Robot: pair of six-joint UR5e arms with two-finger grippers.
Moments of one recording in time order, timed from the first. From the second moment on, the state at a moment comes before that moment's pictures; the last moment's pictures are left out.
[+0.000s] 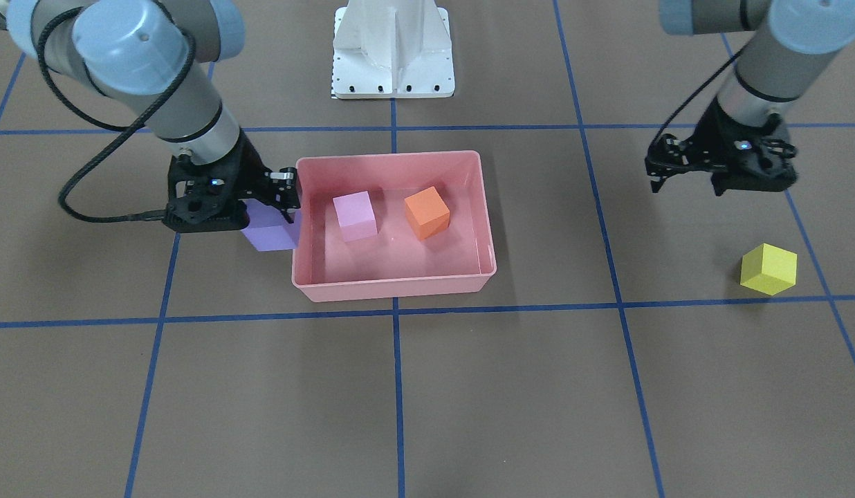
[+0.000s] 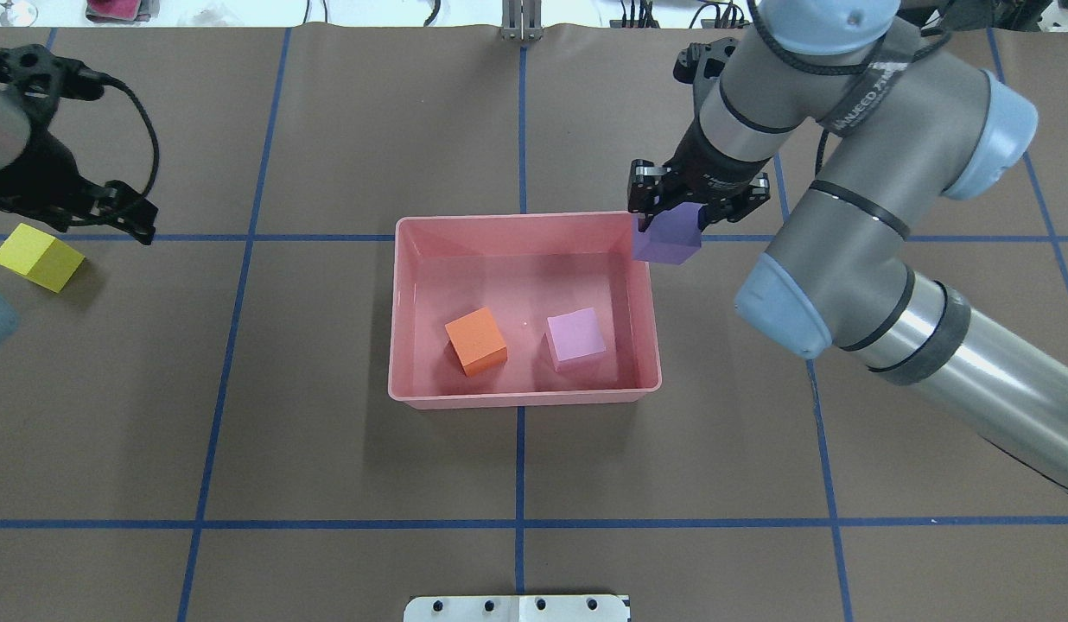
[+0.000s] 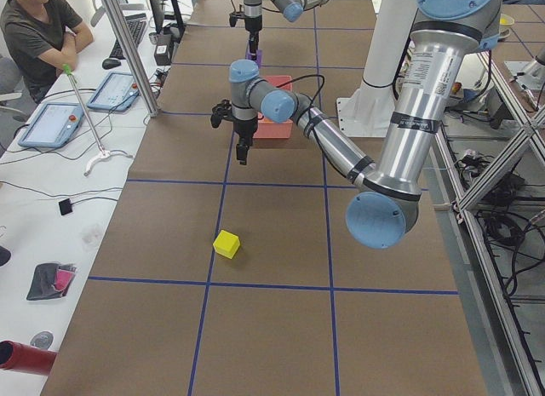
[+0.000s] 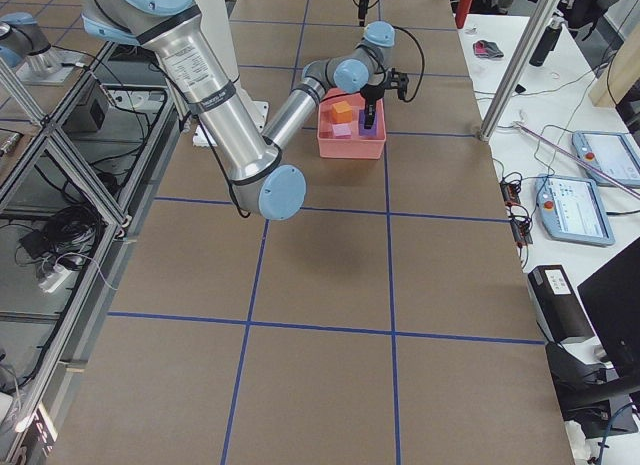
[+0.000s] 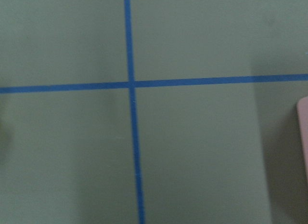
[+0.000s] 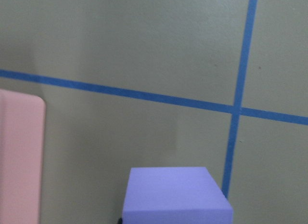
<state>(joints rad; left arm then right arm) -1.08 -1.80 -1.96 -1.40 -2.16 -0.48 0.77 -0.90 1.77 -1.70 2.13 1.09</state>
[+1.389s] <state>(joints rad) -1.28 -1.80 -1.40 -1.74 -2.29 0.01 0.58 -0.72 1.49 -1.52 1.92 1.32</state>
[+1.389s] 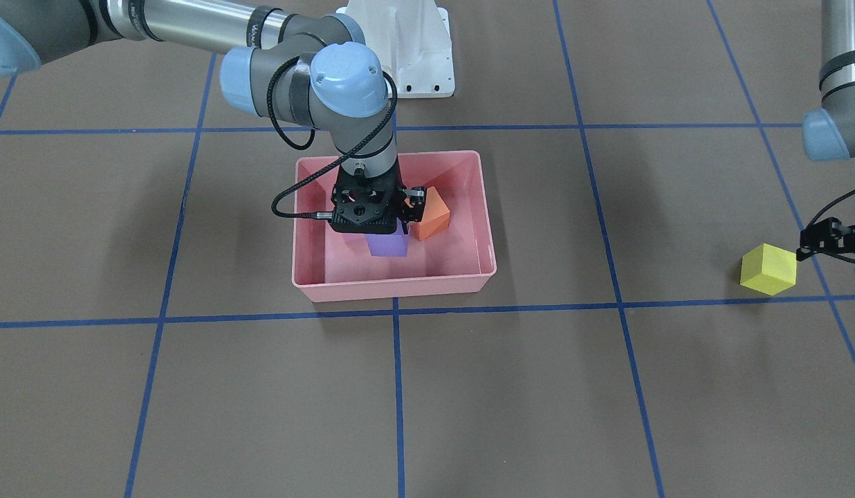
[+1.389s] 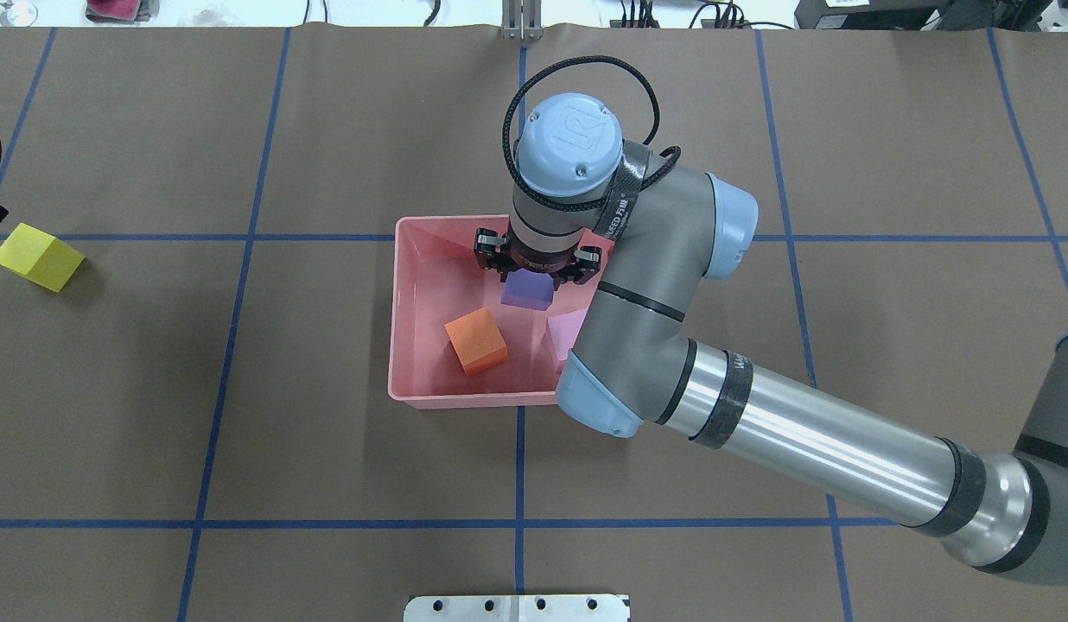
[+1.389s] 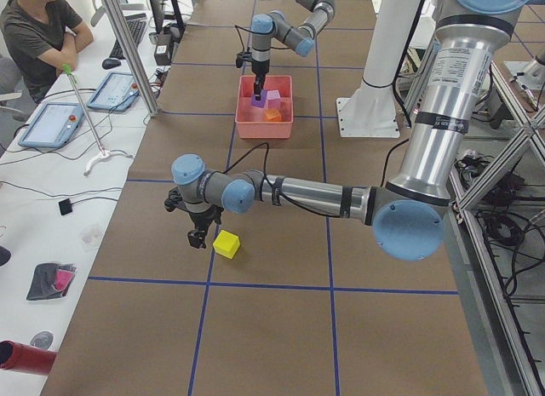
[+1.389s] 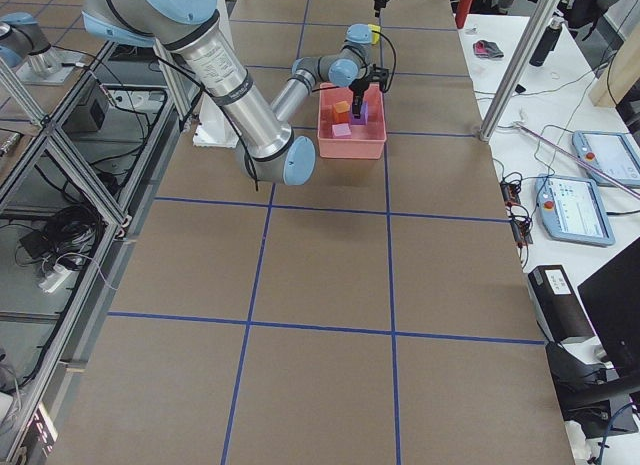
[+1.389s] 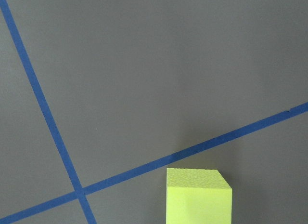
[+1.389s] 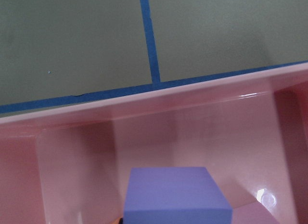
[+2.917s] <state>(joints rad) -1.16 -1.84 -1.28 -1.88 -2.39 -0.19 0.77 -1.00 1.78 -1.49 2.06 1.21</state>
